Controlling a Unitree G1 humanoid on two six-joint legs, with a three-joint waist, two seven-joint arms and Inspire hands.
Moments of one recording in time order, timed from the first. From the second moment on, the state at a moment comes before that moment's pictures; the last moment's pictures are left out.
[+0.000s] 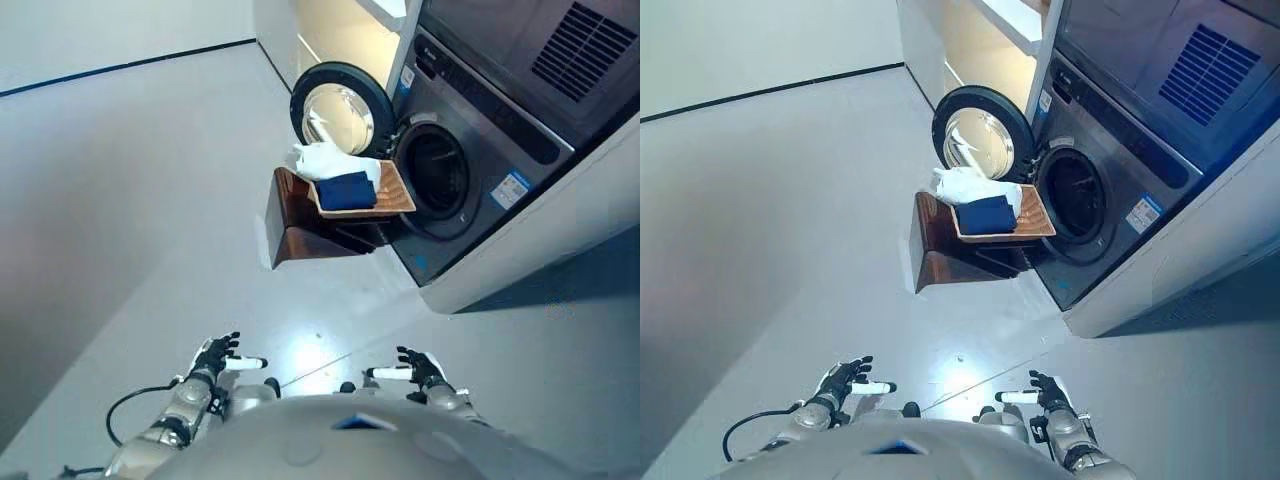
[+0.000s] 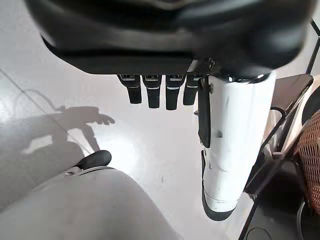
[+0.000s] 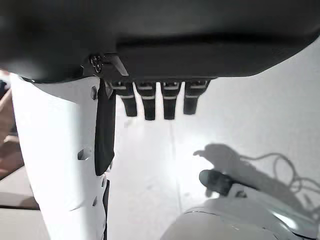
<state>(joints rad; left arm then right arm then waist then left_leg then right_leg) 0.07 0.23 -0.21 1.19 0.10 -0.18 0.04 0.06 -0.20 0.21 1.24 -0.03 -0.11 -0.11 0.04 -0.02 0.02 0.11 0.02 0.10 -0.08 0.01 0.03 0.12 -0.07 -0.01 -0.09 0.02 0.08</state>
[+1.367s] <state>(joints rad) 0.05 0.23 -0.21 1.21 0.06 -0.16 -0.01 0.02 -0.20 0.24 1.28 -0.03 -0.11 -0.08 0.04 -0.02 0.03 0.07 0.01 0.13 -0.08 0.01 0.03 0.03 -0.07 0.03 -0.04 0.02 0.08</state>
